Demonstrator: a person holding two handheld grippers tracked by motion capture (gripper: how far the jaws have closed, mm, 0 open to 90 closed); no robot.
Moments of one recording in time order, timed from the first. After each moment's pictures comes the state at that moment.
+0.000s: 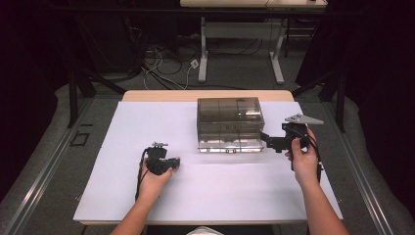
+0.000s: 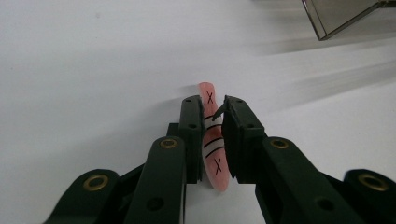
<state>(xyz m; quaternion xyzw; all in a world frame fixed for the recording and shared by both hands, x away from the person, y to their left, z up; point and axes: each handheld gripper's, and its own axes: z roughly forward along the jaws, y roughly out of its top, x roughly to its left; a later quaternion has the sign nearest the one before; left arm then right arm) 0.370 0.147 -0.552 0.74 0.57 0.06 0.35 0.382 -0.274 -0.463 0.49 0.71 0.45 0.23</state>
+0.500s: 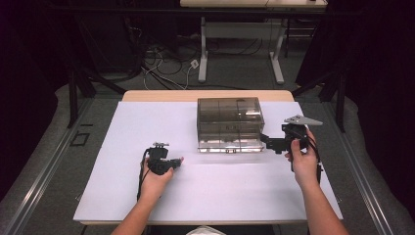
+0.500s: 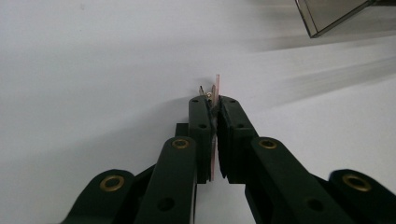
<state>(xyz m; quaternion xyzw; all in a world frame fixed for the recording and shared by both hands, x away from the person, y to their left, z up) 0.370 0.143 -0.552 0.74 0.57 0.04 0.35 0.381 -0.274 -0.466 0.49 0.71 0.45 0.23</state>
